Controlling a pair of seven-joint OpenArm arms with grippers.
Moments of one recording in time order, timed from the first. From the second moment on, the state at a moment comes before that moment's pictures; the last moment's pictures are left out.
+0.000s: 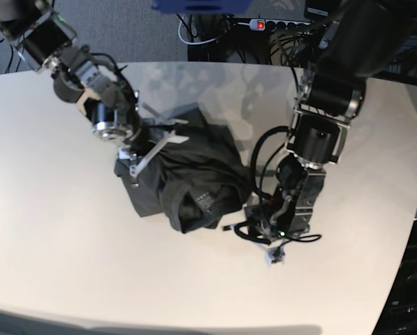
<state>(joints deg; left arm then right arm) -33.6 -1.4 15.2 45.6 -26.7 13.2 45.6 3.7 24.4 -38.9 99.7 -26.2 41.1 -47.8</state>
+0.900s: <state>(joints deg) -29.4 -6.6 14.5 71.5 -33.9 13.6 65.5 4.0 21.5 -39.2 100.1 -42.8 41.2 -50.1</state>
